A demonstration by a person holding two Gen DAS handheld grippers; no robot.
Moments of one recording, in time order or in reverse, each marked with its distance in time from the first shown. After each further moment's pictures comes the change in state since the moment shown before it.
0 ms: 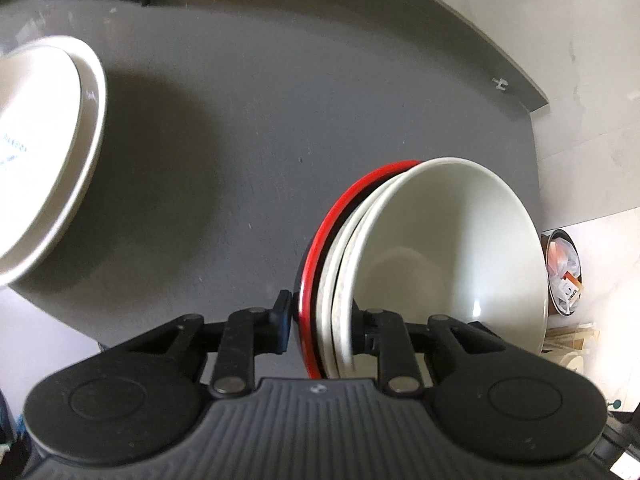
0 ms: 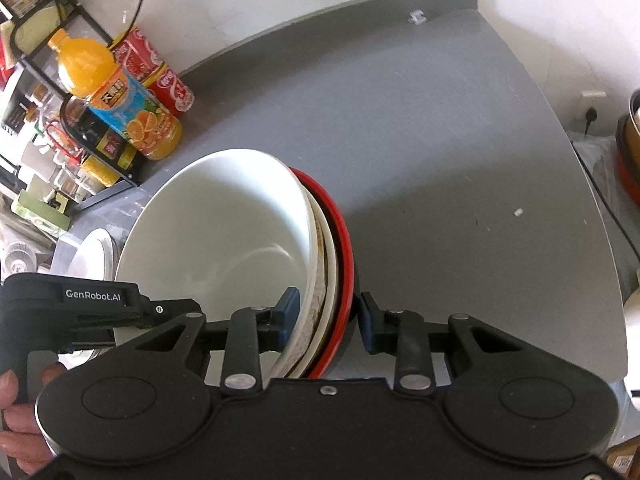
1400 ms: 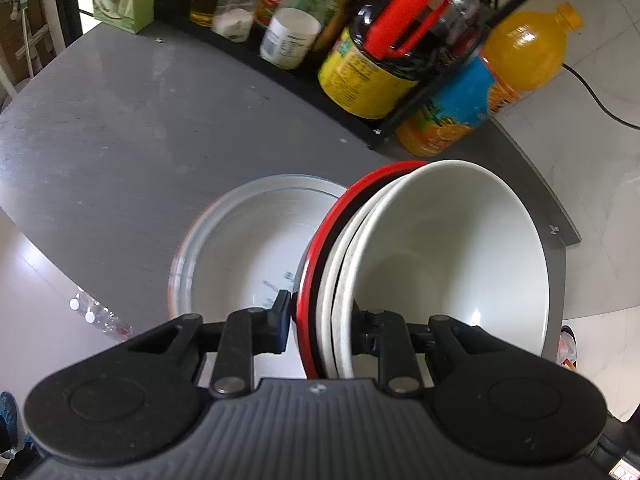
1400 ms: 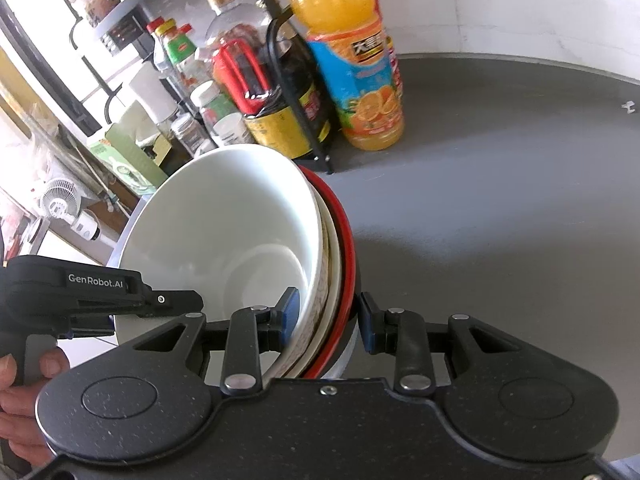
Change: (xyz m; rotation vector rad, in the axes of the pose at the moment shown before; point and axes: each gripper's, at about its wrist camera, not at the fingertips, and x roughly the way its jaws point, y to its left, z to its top) left arm -0.123 0.234 0.072 -0.176 -0.142 -0.006; right arm 0.056 0.260 0.001 -0.241 -0.006 0.094
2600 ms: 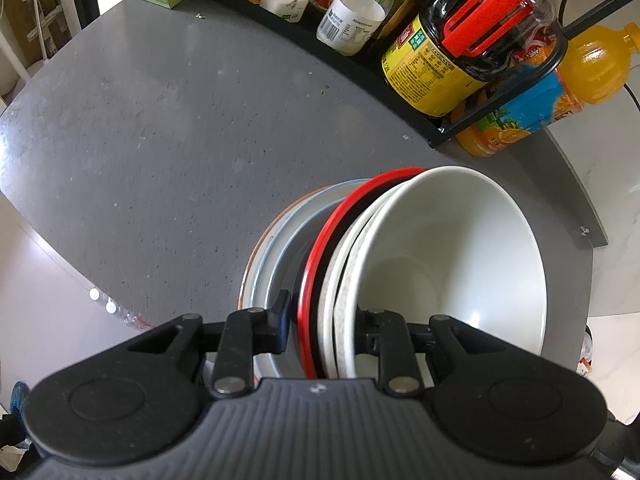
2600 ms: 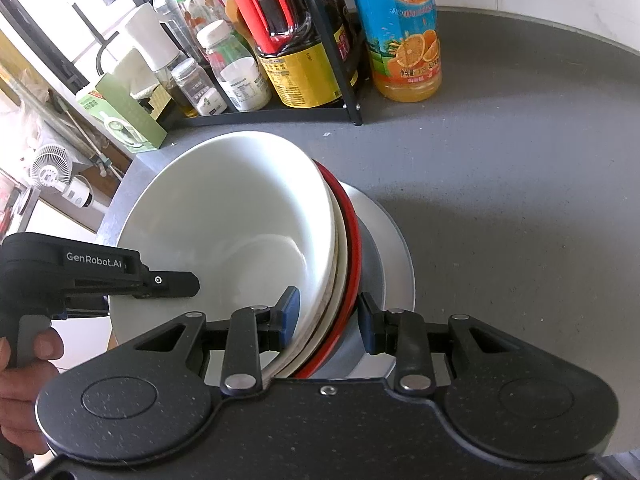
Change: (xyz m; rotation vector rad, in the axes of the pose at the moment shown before) left arm 0.023 0.045 0.018 -0.025 0.065 0.047; right arm 0.043 0.037 -0.005 -0.016 0.120 -0.020
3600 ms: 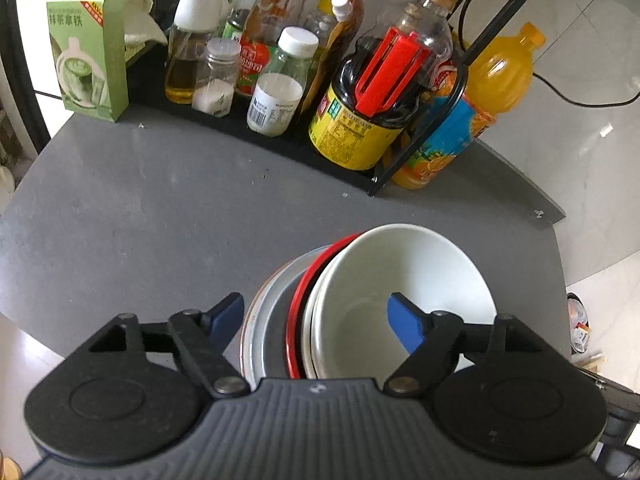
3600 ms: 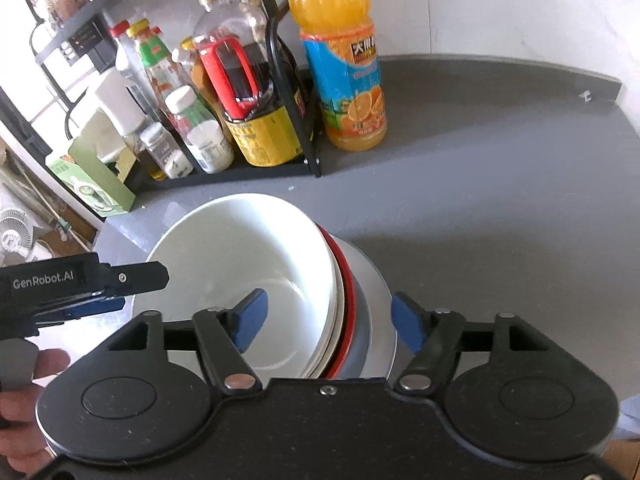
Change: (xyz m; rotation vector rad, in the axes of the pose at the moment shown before) left arm -0.042 -0.009 0.010 0.245 -0.175 -0.103; right arm -0.034 0.022 -0.008 0.123 -0.163 -0.160
